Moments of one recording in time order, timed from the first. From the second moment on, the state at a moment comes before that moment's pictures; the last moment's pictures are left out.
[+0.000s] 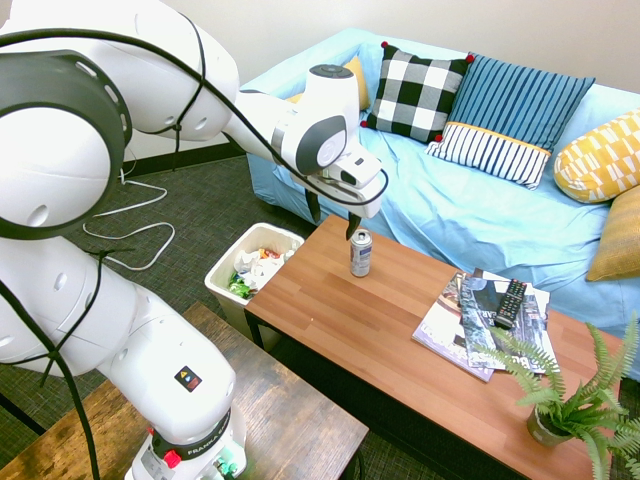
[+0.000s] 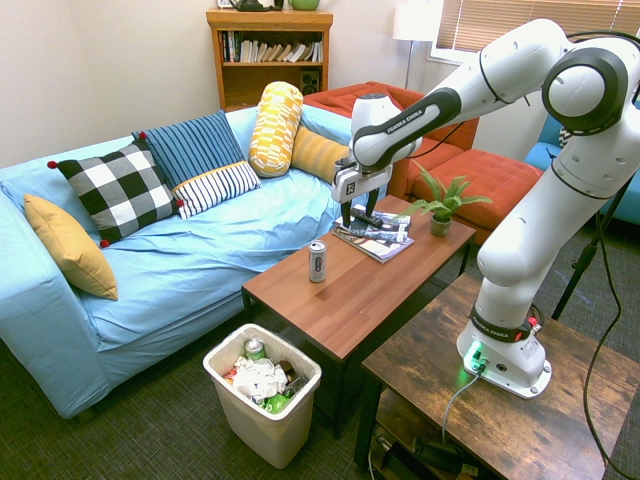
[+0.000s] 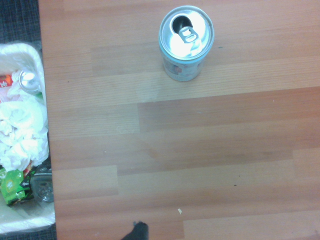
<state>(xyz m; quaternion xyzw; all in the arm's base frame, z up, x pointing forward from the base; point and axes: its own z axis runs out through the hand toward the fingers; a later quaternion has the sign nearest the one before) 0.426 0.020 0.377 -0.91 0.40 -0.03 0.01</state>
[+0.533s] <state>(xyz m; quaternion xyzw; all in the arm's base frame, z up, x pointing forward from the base) 0.466 0.040 0.353 -0.90 0.43 -0.06 0.01</state>
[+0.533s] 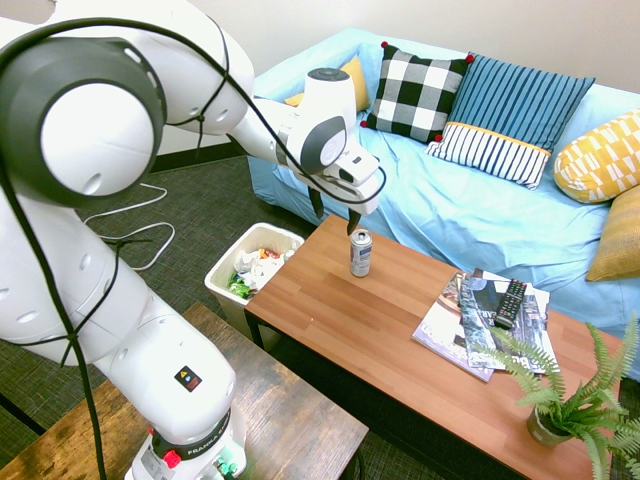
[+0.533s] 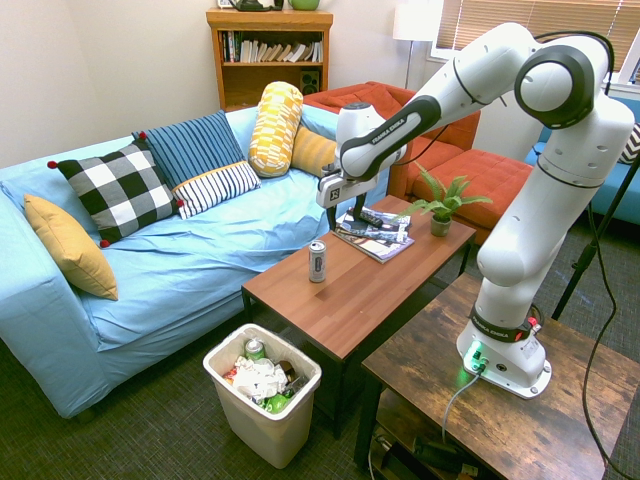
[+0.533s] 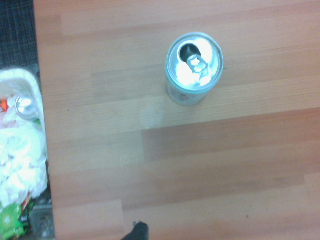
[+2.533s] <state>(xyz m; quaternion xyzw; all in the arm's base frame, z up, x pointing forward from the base) 0.587 0.041 0.161 -0.83 0.55 -0.05 -0.01</state>
